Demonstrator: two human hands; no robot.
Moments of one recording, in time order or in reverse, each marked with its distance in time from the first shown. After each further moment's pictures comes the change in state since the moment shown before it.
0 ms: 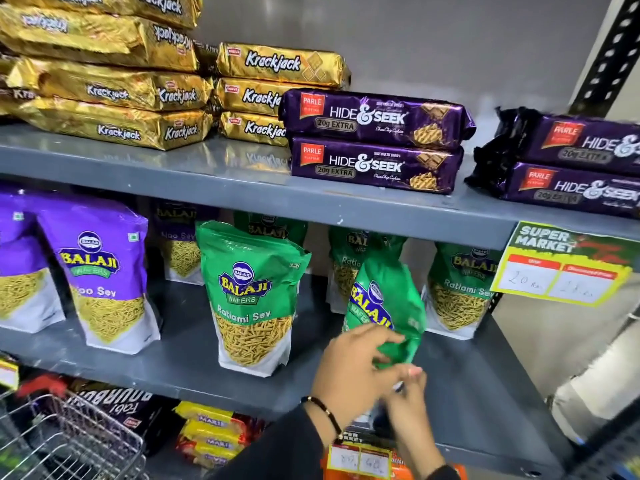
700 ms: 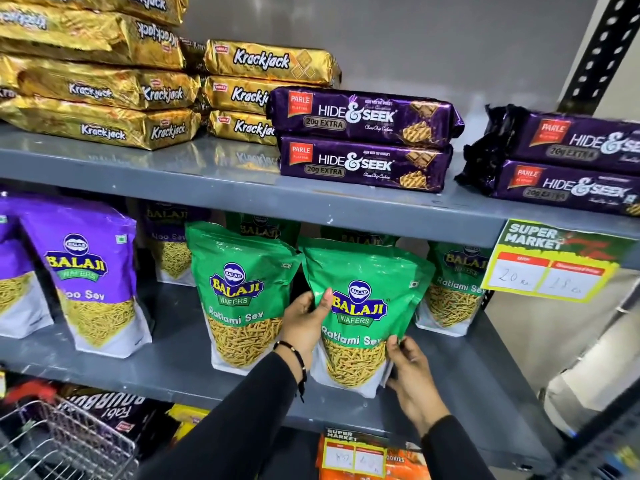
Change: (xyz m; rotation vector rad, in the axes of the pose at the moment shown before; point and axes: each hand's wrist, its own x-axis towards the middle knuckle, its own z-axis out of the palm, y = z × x) left_hand 0.055 -0.078 -0.014 -0.706 0.269 -0.545; right_hand 0.049 -0.009 -0.018 0.420 -0.154 0.185
